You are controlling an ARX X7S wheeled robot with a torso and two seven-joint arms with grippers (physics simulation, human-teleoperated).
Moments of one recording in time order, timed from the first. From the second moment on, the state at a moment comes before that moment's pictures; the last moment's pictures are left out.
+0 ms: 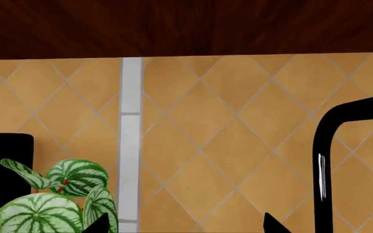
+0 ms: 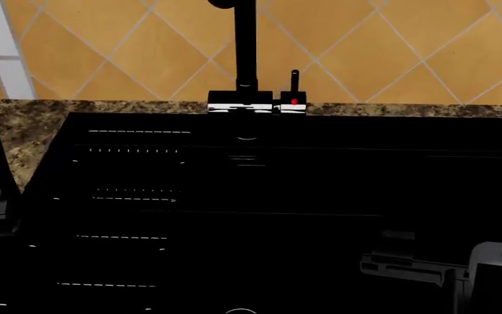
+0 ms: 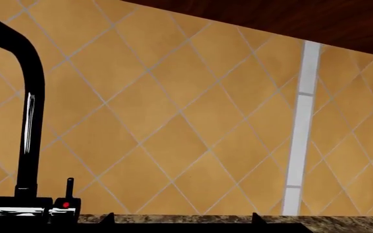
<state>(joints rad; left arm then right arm) -0.30 -0.33 0.06 0.67 -0.33 -0.49 -0.35 0.18 0.39 0.05 -0.65 0.25 0.53 0.30</state>
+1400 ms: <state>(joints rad) -0.29 -0.34 0.08 0.65 -0.36 -0.45 -0.36 0.53 0.34 -0.02 -0.88 0.47 1.05 0.40</state>
